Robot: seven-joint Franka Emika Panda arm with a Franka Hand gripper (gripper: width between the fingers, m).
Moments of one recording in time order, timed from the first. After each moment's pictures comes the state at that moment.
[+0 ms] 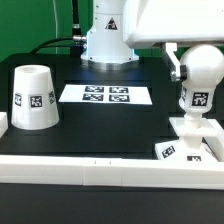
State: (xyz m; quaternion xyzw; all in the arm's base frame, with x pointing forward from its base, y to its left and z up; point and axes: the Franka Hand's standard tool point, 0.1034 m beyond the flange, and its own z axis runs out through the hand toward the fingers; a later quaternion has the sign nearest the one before) arm 0.642 0.084 0.136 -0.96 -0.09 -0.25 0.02
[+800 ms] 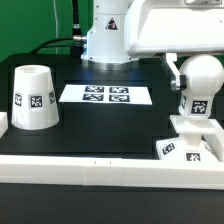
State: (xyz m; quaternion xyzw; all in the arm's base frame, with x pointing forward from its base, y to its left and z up) arm 0.635 0.090 0.122 -0.96 -0.10 -0.24 0.02
